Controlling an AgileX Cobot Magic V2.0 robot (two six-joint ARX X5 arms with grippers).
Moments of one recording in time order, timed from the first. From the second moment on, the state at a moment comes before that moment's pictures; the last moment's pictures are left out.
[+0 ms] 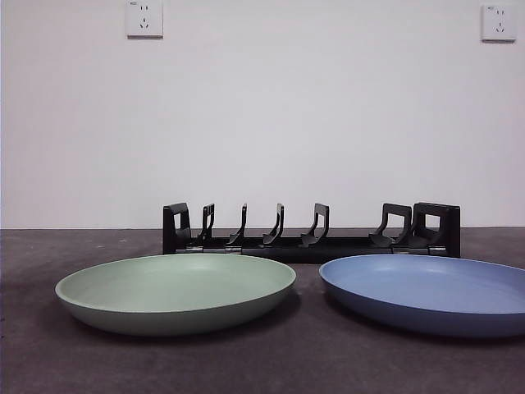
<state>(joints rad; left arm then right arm) -0.09 0.68 0.99 -0.82 0.71 0.10 0.00 0.75 1.09 -1.03 -0.47 -0.11</state>
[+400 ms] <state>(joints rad) -0.09 0.69 1.00 -0.85 0.79 0.11 0.00 0.75 1.09 -1.05 -0.53 -0.12</state>
